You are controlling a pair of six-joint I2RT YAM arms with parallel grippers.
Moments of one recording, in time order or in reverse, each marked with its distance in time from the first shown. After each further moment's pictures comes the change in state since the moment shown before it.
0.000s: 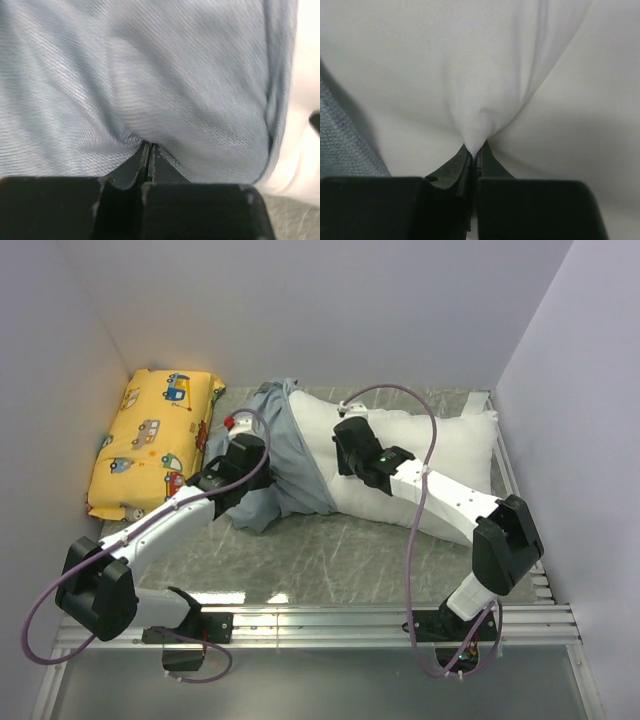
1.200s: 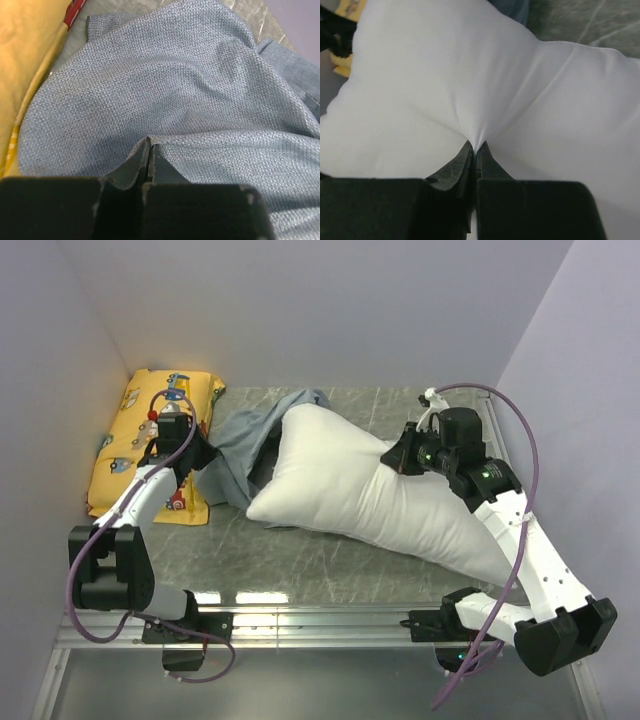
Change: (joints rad) left arm 0.554 0.108 0.043 0.067 0.319 -0.080; right arm -0.373 -0.496 -0.071 -0.227 -0.643 0.060
